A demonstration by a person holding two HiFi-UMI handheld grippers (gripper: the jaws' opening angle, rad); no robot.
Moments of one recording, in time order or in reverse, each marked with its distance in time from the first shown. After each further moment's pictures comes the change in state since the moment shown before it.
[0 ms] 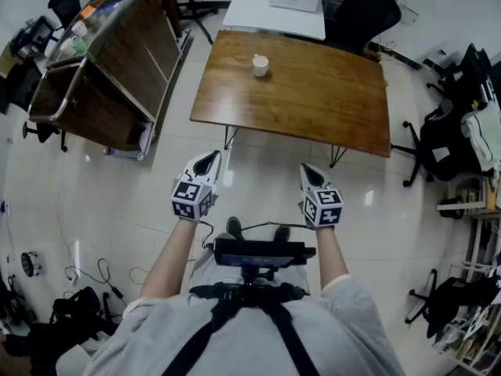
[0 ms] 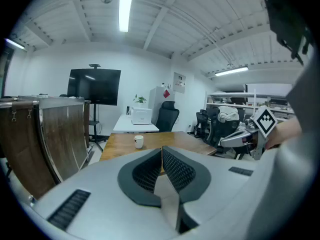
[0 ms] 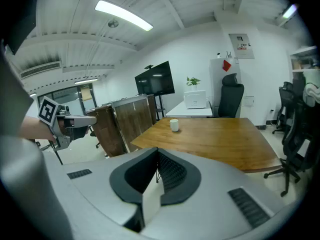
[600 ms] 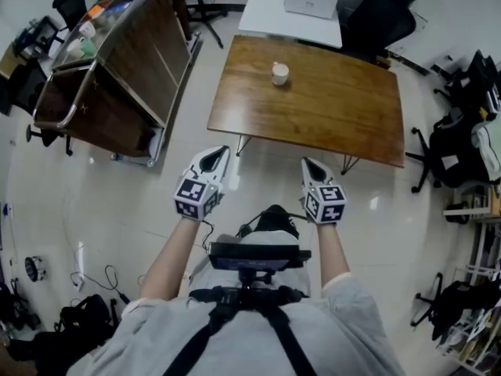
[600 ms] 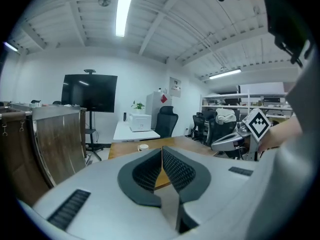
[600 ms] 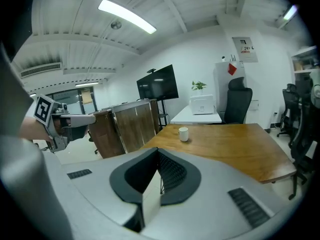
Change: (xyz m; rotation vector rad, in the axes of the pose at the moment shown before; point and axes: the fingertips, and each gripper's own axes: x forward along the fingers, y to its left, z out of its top) left arm -0.002 0.064 0.039 0.051 -0.043 -0.065; right arm 0.066 0.057 0.047 0.002 -0.055 -0.003
